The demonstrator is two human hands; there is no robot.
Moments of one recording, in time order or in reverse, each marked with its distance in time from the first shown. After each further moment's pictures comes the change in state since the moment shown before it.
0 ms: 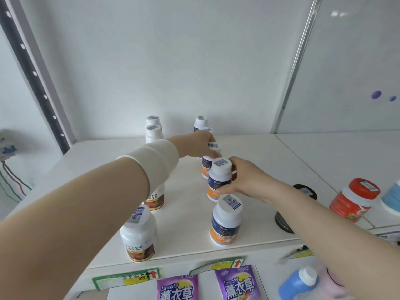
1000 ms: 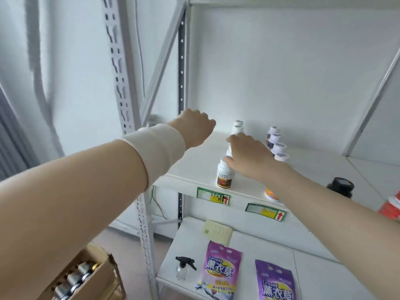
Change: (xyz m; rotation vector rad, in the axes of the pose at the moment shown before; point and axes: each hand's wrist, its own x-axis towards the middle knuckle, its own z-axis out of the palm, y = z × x) left_hand -0.300 0.015 -0.040 1.205 0.326 -0.320; right_hand -0.131 -0.131 0.069 -0.860 0.146 -0.613
